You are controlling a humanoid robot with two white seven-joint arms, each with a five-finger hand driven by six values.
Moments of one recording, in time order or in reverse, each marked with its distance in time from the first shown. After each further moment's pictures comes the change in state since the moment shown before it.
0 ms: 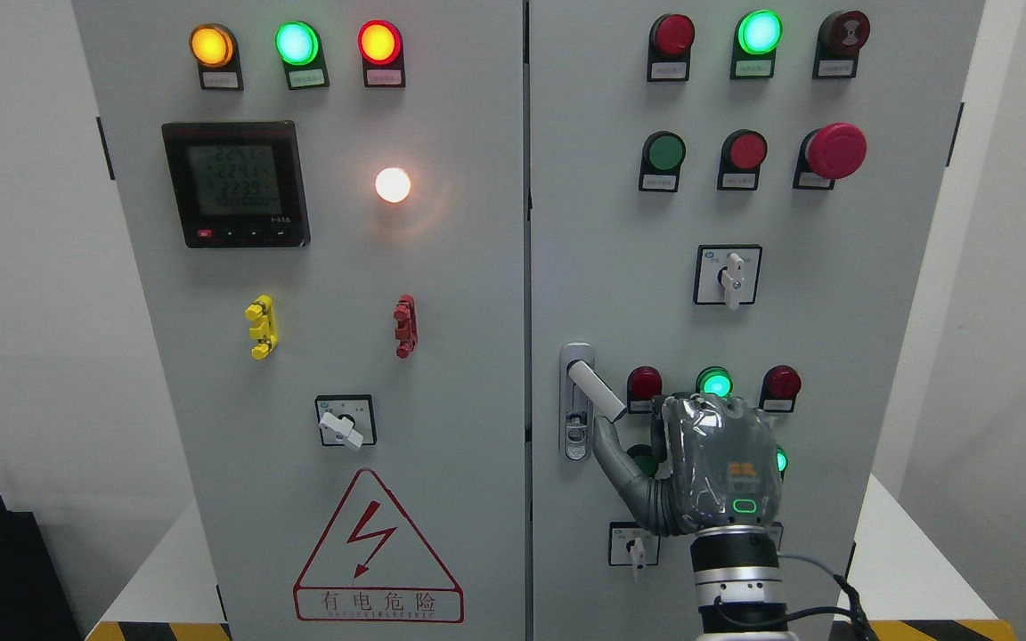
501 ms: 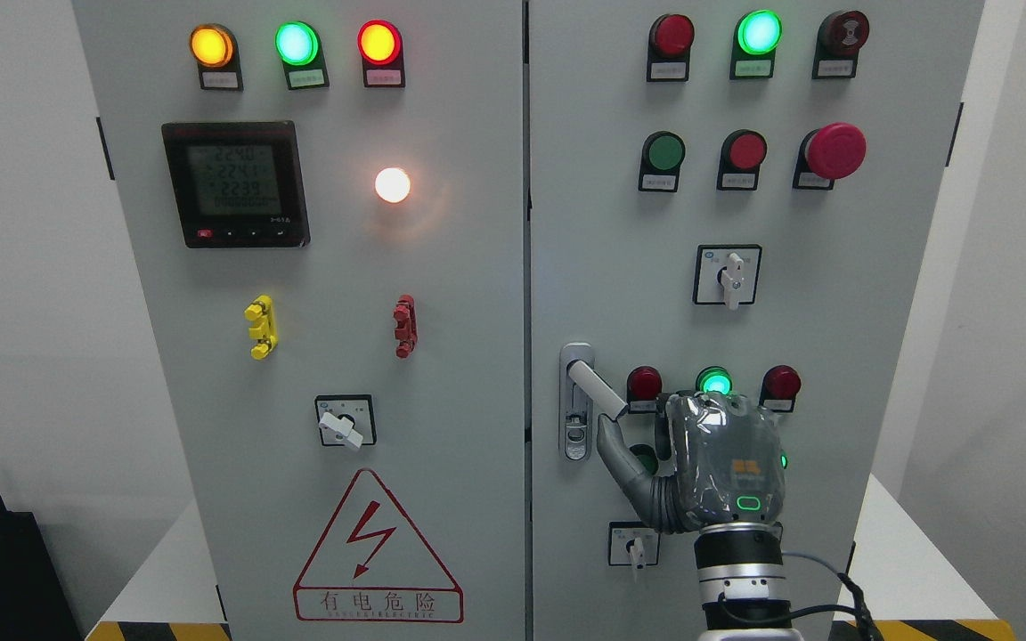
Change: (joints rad) left arm 0.000 0.000 0.000 0.000 0.000 0.000 0.000; right arm -0.004 -0.001 -0.007 -0.001 0.000 0.000 0.005
